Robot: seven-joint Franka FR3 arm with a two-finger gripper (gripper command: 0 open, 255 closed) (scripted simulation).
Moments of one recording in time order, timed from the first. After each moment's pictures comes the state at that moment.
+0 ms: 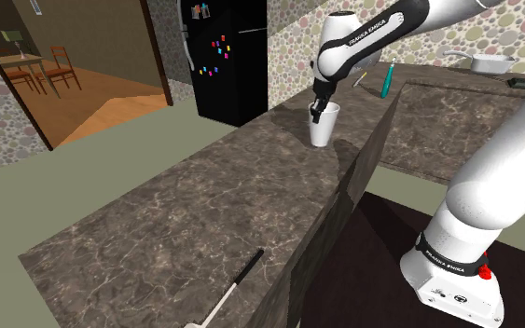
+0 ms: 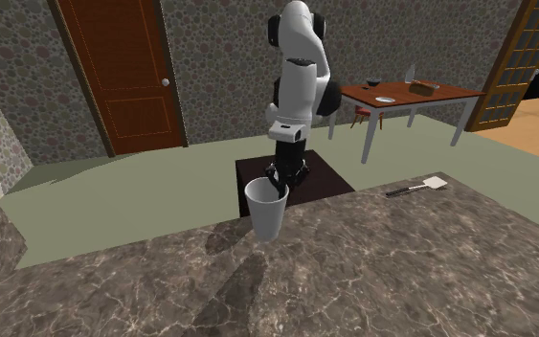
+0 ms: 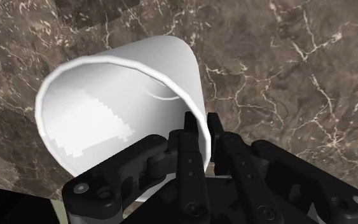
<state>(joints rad) -0.23 -0.21 -0.17 -2.37 -0.14 2.37 -0.38</state>
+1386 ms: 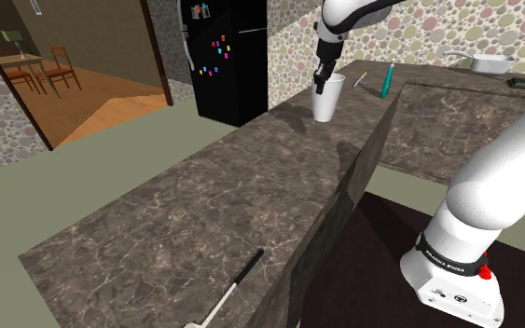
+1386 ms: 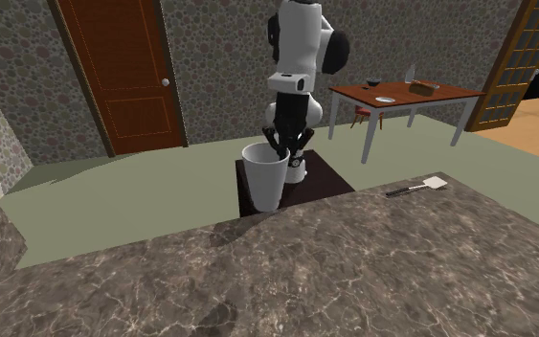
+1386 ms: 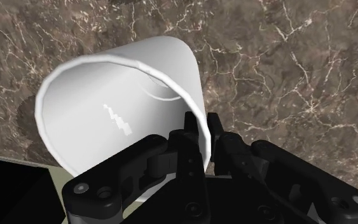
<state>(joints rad) -0.23 -0.29 -0.15 -2.16 -0.13 2.08 -0.40</state>
